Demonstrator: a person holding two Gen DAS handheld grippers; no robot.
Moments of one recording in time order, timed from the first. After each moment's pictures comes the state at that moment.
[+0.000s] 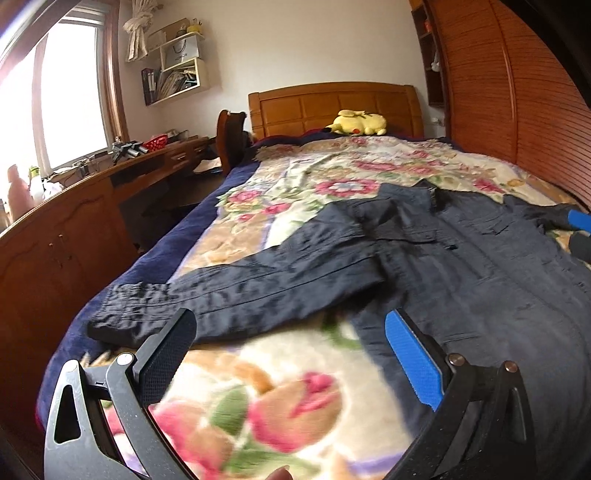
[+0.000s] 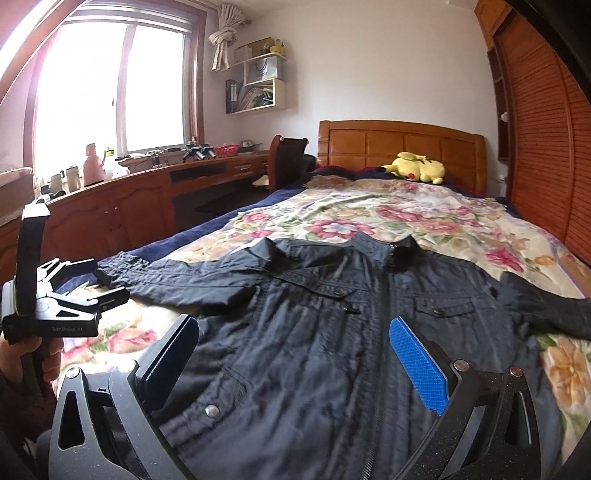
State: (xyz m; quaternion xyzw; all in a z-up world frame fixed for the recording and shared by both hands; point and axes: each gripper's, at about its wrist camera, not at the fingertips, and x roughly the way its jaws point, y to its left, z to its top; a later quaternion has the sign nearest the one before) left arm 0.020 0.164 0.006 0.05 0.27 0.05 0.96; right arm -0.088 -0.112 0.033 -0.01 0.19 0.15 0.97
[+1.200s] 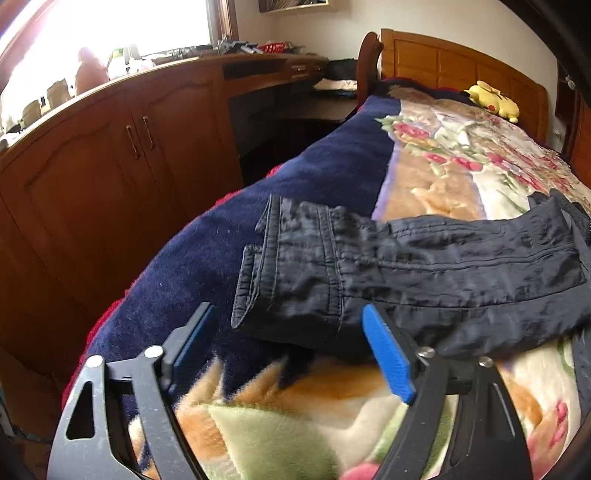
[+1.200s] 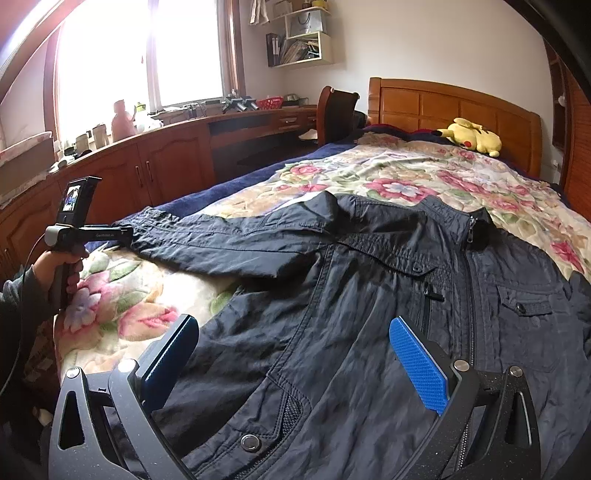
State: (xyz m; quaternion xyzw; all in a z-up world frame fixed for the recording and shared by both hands) left arm 0.078 0.406 -0.057 -0.06 0.38 0.22 0.90; right arm -0.030 -0.066 0.008 -0.04 0.27 0.23 0.94
